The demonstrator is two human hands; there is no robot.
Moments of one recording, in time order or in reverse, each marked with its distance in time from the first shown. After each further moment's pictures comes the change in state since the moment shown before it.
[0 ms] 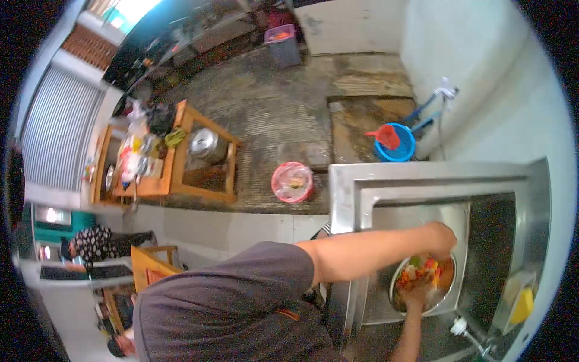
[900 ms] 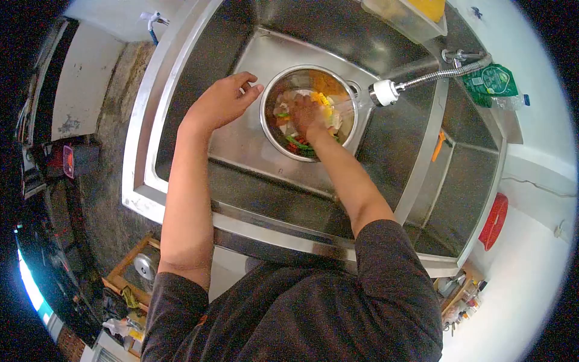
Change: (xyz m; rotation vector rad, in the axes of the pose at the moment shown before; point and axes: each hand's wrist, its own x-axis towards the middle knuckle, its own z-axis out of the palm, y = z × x) left_hand -0.016 0.000 -0.010 -0.072 0.051 0.096; right_hand 0.067 -0.008 0.025 -0.054 0.345 0.121
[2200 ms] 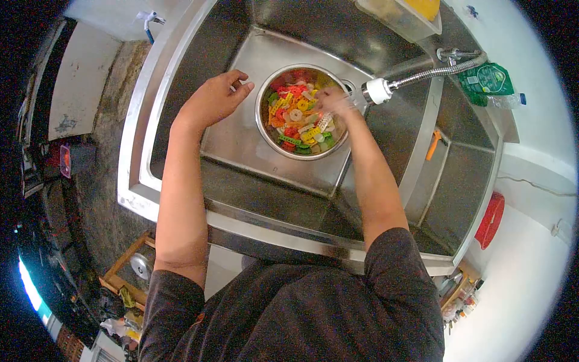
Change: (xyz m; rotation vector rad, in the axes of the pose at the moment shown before) left_hand 0.002 -0.003 -0.002 0.027 0.013 0.003; right_hand -0.010 0.108 -0.034 1.118 -0.161 0.406
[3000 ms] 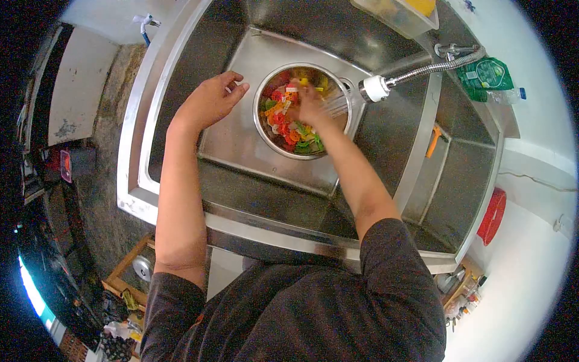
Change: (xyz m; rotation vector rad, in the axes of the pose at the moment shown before) left_hand 0.001 0.000 0.000 -0.009 -0.023 -0.044; right_hand -0.014 -0.015 0.074 -0.616 0.220 -0.354
